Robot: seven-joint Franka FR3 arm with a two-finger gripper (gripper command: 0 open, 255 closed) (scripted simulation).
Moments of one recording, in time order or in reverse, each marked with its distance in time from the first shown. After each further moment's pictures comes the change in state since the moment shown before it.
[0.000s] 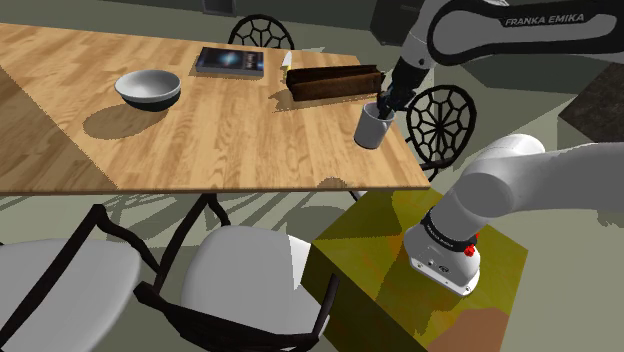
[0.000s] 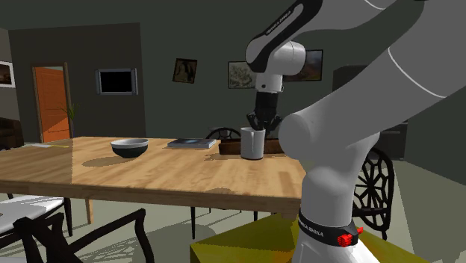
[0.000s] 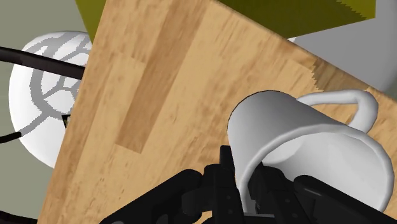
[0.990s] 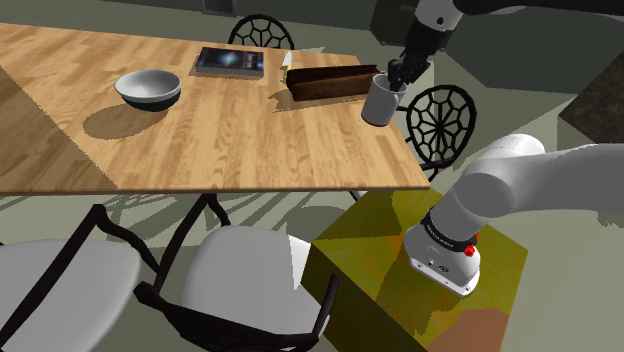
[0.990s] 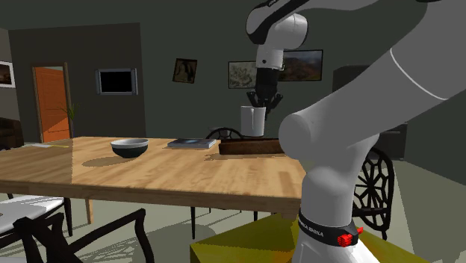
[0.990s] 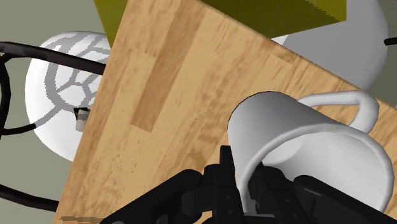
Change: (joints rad) arm 0.006 -0.016 0.013 0.192 0.010 -0.207 0.009
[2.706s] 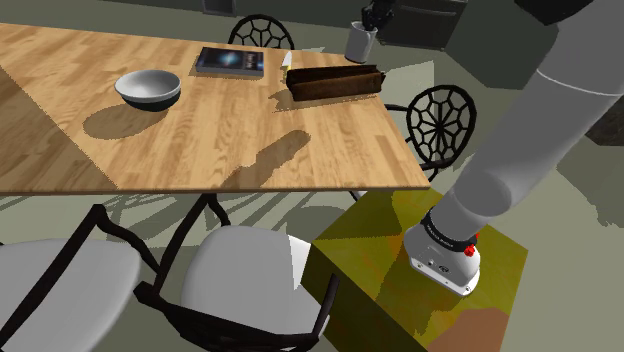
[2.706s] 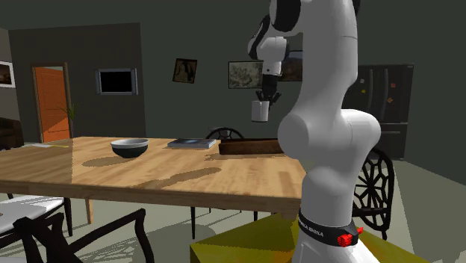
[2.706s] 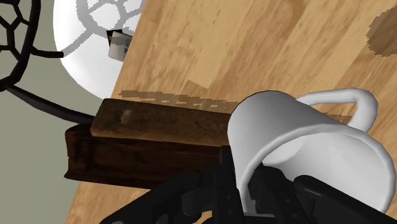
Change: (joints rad) arm -0.033 1.012 -0.307 0.936 0.142 0.038 -0.402
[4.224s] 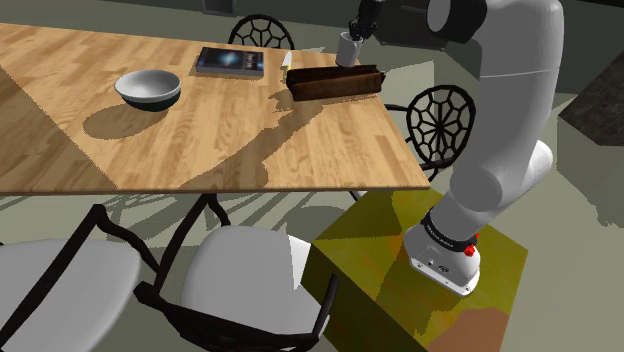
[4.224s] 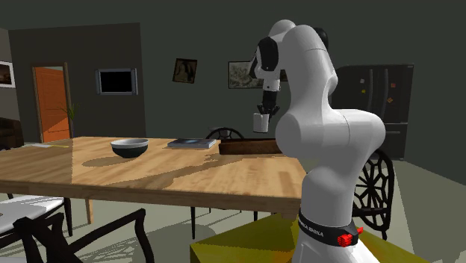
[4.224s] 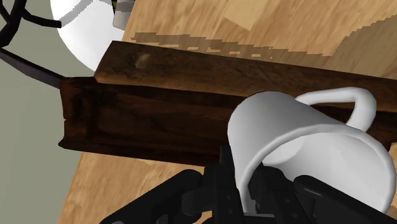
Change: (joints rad) arm -0.131 0.436 0.004 0.419 0.169 -0.024 -0.115
